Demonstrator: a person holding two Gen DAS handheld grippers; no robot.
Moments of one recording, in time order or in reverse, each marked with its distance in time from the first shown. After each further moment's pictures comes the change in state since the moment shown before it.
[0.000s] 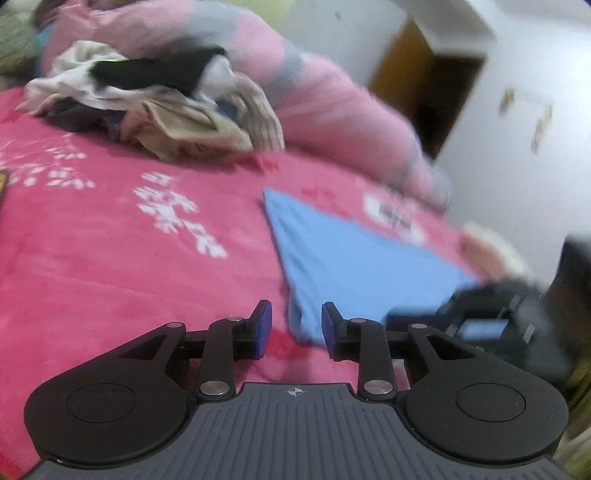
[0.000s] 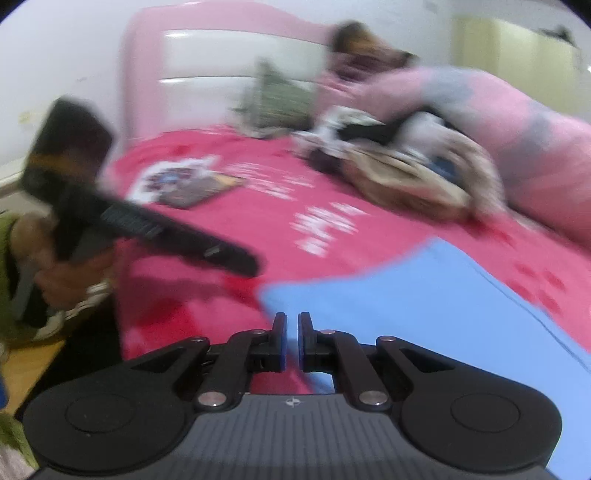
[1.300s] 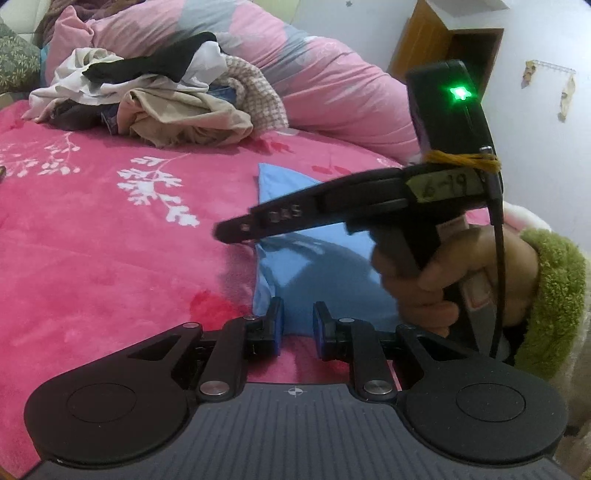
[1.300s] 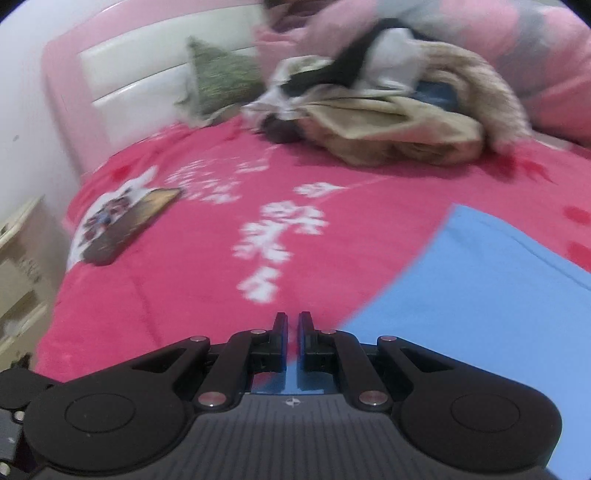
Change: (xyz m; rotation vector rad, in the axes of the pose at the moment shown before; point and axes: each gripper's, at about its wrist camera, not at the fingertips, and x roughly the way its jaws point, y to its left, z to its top) left arm 0.025 -0.045 -0.027 0.048 -0.006 0.125; right arm 0.136 -0.041 0.054 0.212 0.105 0.120
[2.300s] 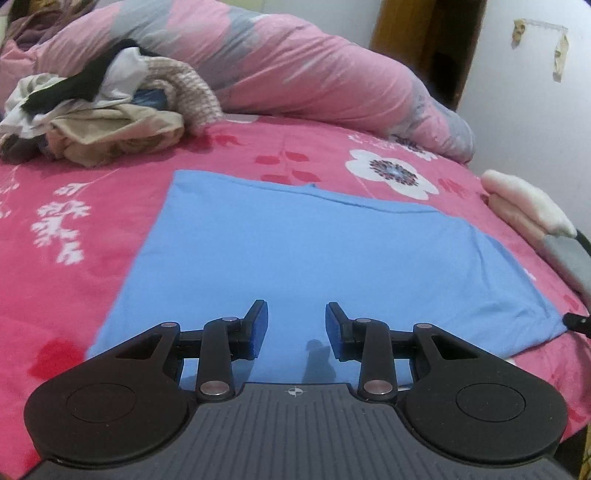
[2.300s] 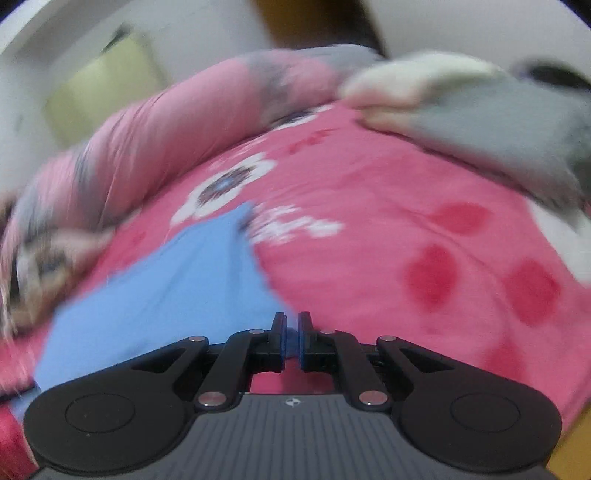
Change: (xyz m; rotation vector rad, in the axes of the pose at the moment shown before) left arm 0.048 -0.111 0.026 0.108 0.088 0.021; right arm -0.391 -0.162 -0.287 0.919 -0.410 -0.688
